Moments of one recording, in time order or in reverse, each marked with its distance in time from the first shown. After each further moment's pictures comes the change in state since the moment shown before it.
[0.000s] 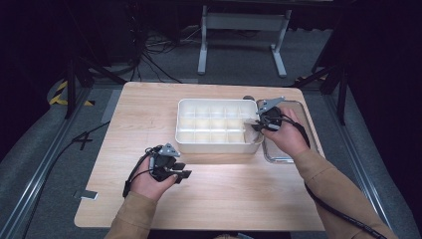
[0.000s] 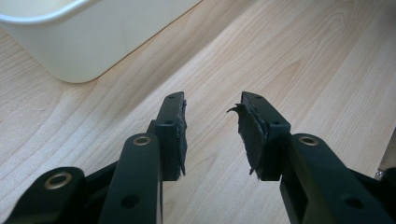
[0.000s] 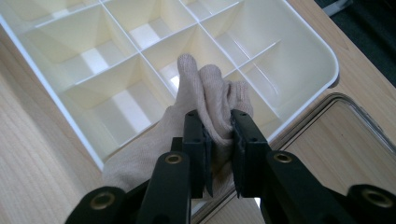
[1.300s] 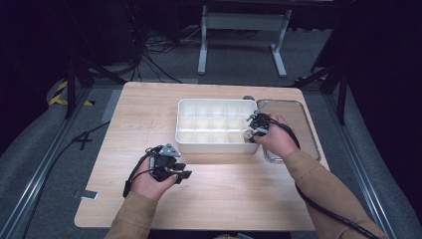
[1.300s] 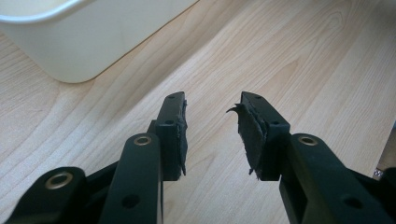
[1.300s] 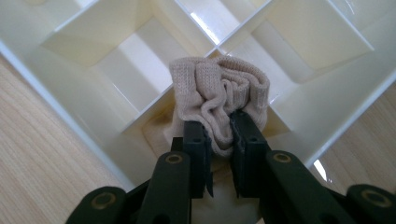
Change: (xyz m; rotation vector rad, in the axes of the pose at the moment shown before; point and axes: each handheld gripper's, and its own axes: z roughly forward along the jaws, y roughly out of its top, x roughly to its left) left arm 0.000 0.000 0.001 0.003 -0.009 0.000; right arm 0.012 -0.002 0.040 0.277 0.092 0.119
